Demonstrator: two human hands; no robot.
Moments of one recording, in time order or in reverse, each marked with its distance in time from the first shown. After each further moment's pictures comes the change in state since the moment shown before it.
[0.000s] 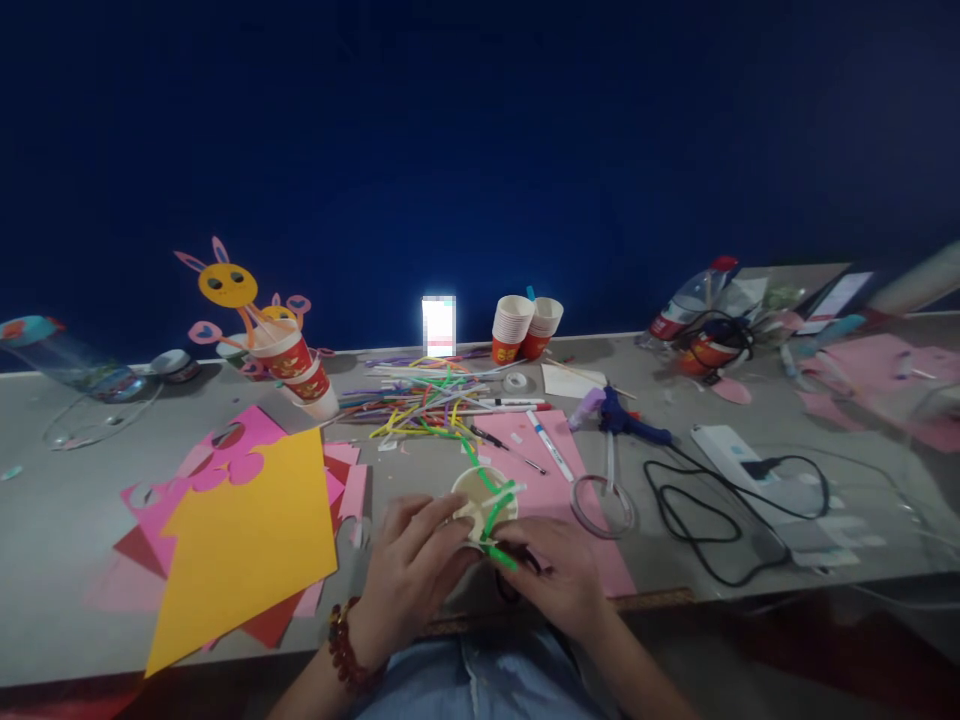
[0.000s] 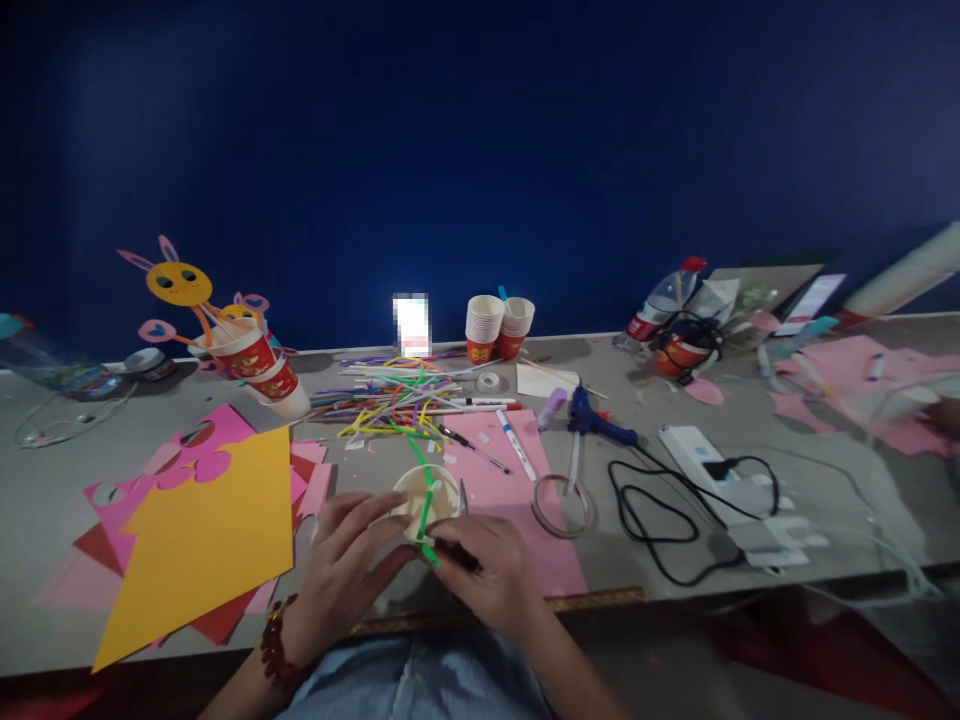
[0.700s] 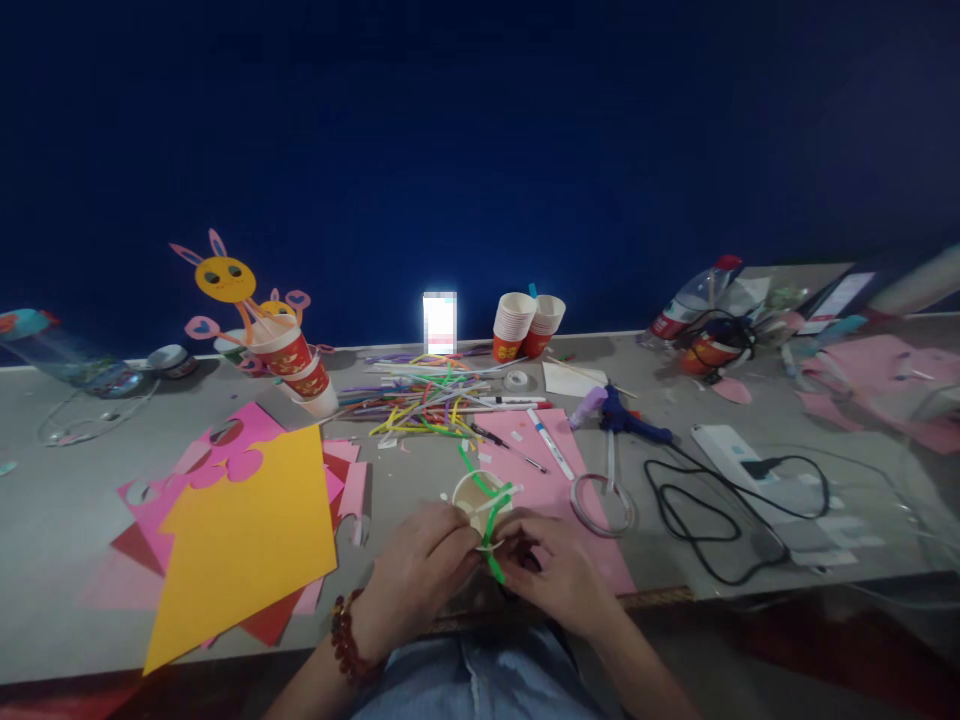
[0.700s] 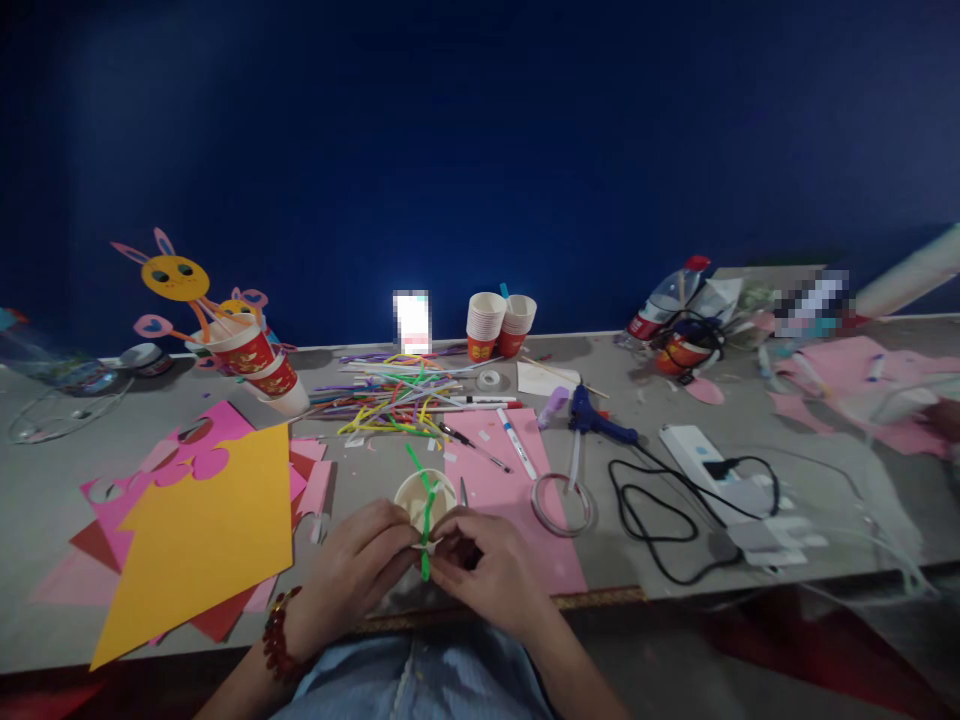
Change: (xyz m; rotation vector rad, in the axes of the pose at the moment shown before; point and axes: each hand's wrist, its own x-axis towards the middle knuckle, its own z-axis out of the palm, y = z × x) left_hand 0.005 -0.004 0.004 -0.176 -0.214 0.047; right_hand -0.002 -0.001 0.000 0.285 -0.188 0.465
